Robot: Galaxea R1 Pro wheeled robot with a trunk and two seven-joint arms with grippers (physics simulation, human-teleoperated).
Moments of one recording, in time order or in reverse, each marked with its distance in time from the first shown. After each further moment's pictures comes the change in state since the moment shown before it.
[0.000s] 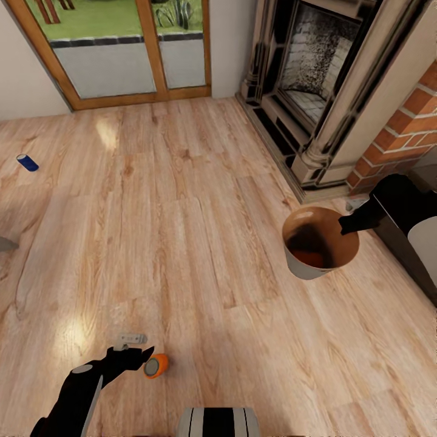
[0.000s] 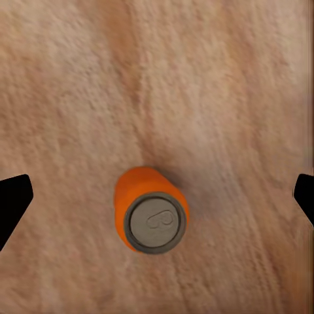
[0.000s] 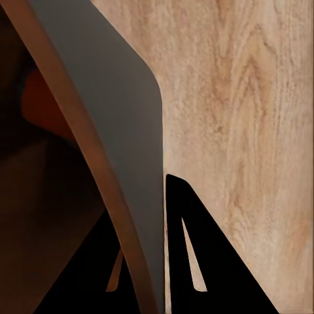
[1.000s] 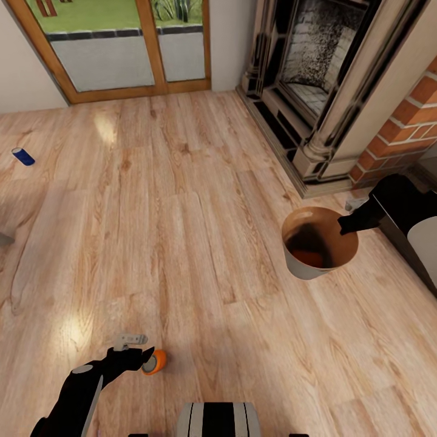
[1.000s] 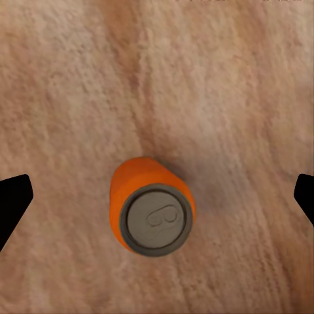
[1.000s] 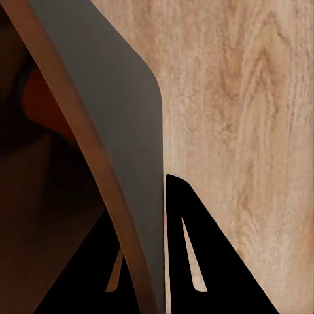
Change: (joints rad) left arm 0.000 -0.001 0.000 0.003 0.000 0.000 -0.001; right arm 0.000 0.001 0.001 0.000 -0.007 0.003 0.001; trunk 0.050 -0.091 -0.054
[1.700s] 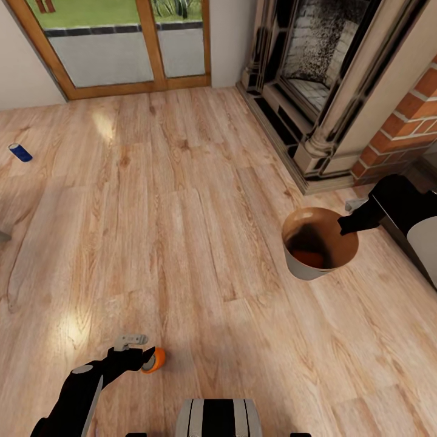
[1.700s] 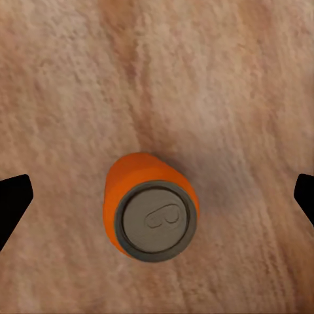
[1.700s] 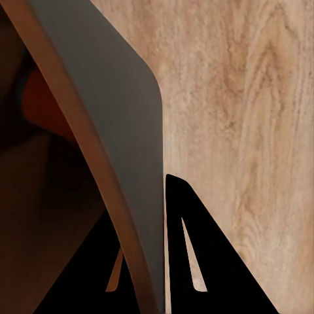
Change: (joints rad) left arm 0.001 0.000 -0.001 0.001 0.004 -0.001 -0.009; right arm 0.000 0.000 0.009 0.000 -0.001 0.000 0.000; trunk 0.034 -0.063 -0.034
